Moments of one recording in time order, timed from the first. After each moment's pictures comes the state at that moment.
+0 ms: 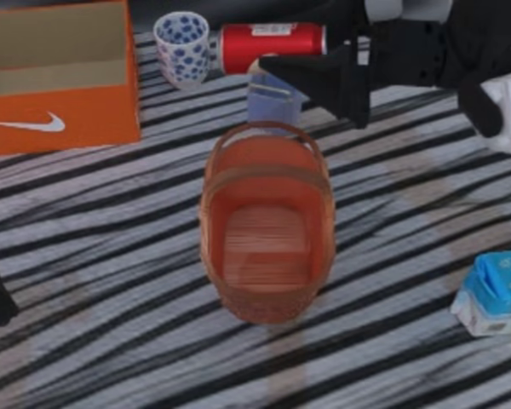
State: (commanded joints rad) left arm 0.00 0.00 0.00 0.00 0.00 0.00; right arm 0.35 1.98 1.23 0.77 -1.10 0.03
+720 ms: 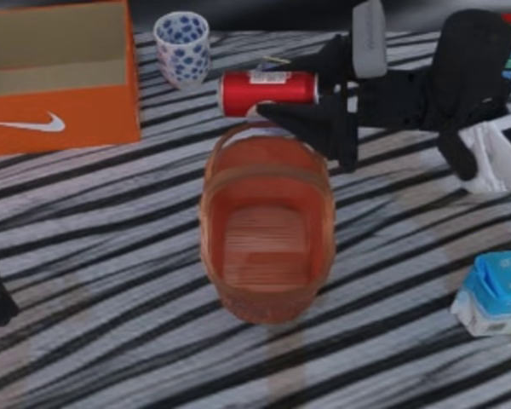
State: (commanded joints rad) left arm 0.00 0.00 0.00 0.00 0.00 0.00; right arm 0.35 2.14 1.17 1.00 -1.10 0.03
